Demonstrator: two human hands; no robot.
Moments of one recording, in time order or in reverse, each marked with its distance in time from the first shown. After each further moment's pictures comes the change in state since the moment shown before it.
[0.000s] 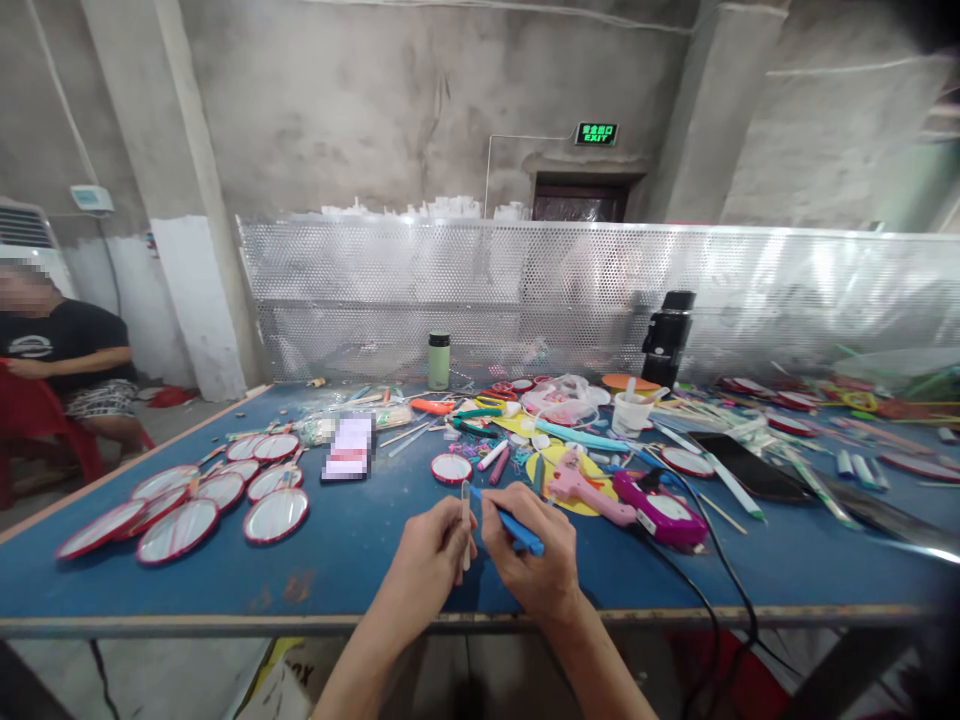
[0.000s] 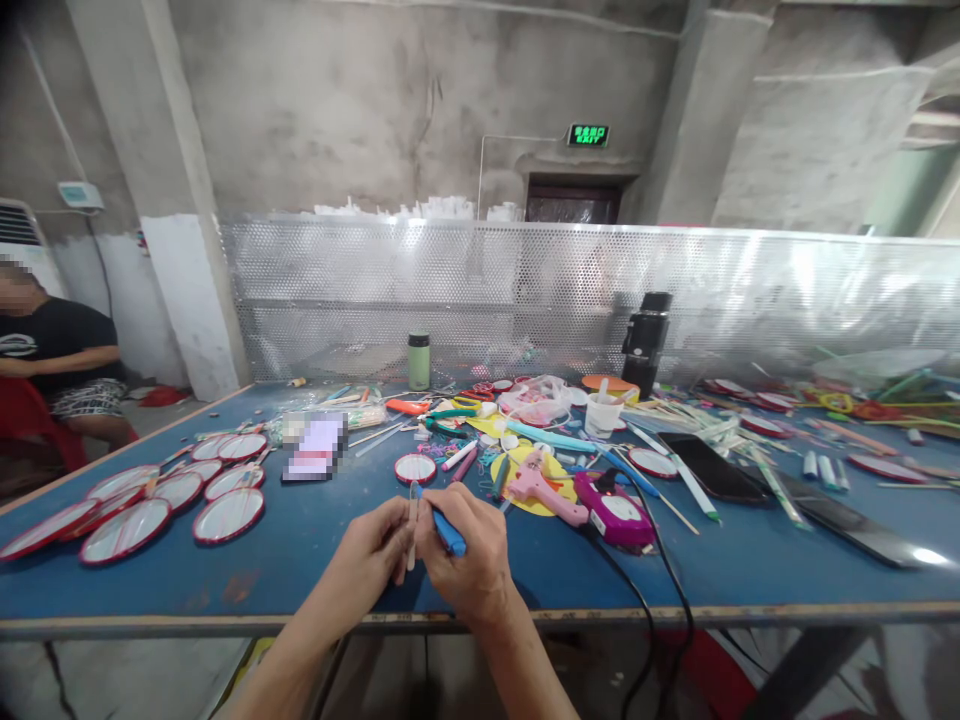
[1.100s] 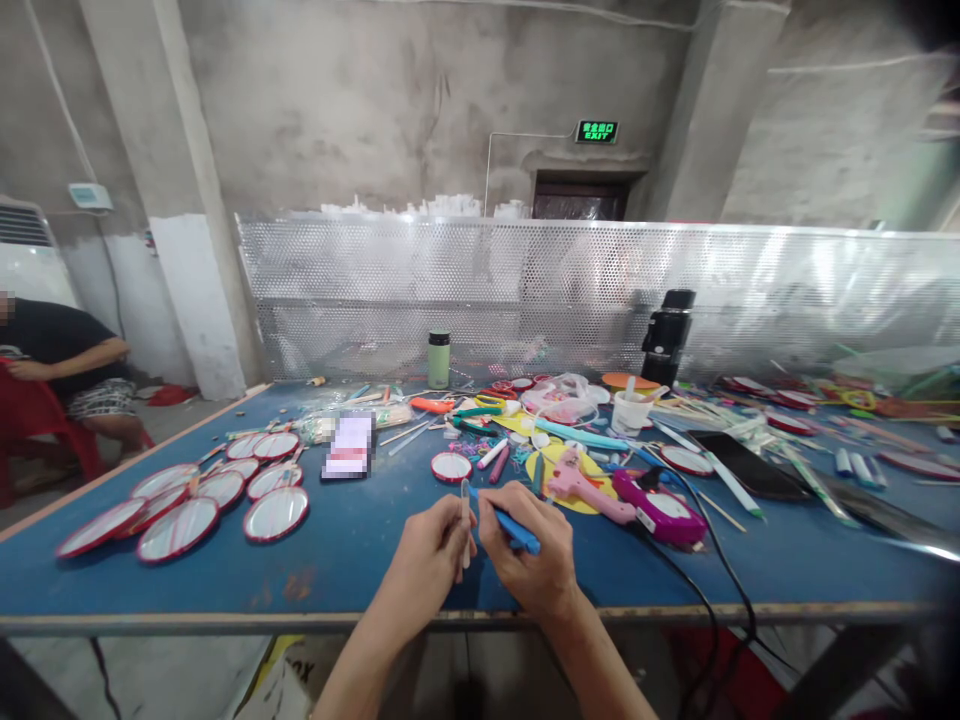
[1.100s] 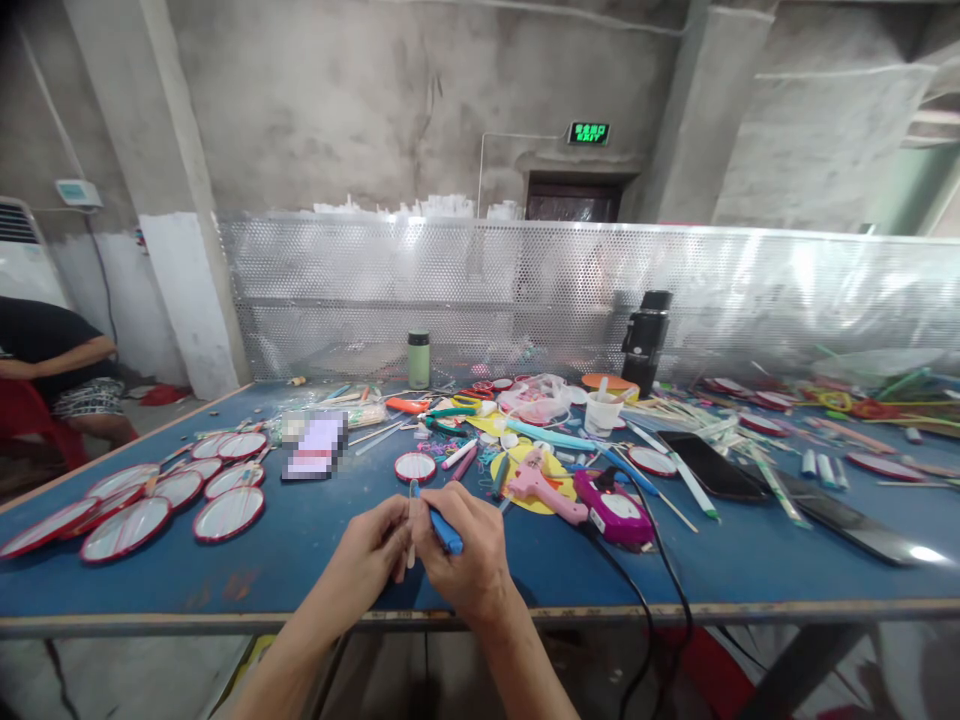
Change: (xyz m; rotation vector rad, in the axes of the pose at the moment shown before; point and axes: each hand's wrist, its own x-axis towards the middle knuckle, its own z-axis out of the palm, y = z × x) left_hand 0.000 0.003 0.000 0.010 0.006 0.005; right_hand -0.001 0.000 0.000 -0.006 -0.019 0.008
